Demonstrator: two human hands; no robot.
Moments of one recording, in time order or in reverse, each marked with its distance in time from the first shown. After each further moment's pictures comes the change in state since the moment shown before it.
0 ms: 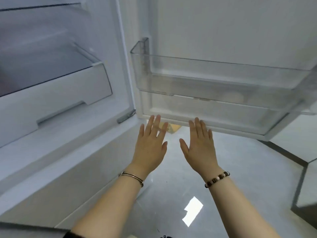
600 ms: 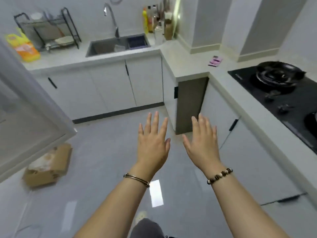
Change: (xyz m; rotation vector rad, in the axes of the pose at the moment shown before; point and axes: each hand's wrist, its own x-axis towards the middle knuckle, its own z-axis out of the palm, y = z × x) left_hand -0.032 0.481 0.029 -0.284 -0.147 0.834; right_hand -0.343 0.301 -0.146 -0.200 0.300 1.014
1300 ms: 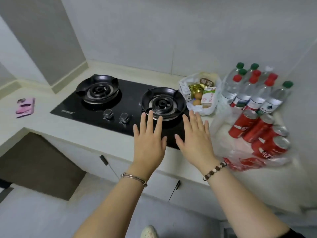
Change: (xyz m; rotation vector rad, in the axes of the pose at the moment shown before) left_hand 0.167 0.425 0.072 -0.414 -0.133 0.917; right_hand -0.057 0.351 -0.138 -0.304 0.217 0.910
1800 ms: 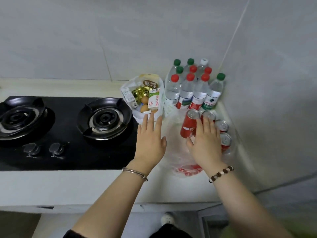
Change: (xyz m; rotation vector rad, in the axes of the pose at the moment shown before) left_hand 0.106 0.155 0.074 -0.221 -0.166 0.308; right_hand -0.003 0.190 -0.015 -0.097 0.049 0.502
